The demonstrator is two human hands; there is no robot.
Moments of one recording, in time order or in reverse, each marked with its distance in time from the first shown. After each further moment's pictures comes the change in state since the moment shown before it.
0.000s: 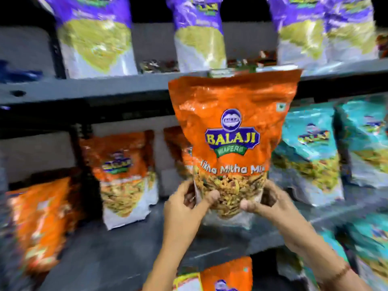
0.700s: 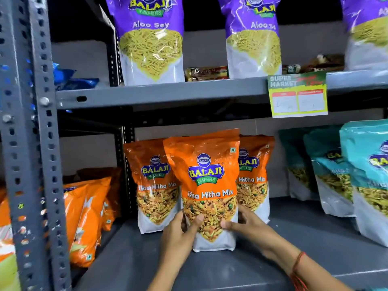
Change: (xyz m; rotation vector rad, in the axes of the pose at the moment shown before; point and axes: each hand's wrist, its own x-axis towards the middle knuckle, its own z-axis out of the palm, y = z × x) left_hand 0.014 -0.086 -0.097 0.430 0.192 -0.284; right_hand 0.080 0.093 0.102 0.144 -0.395 0.350
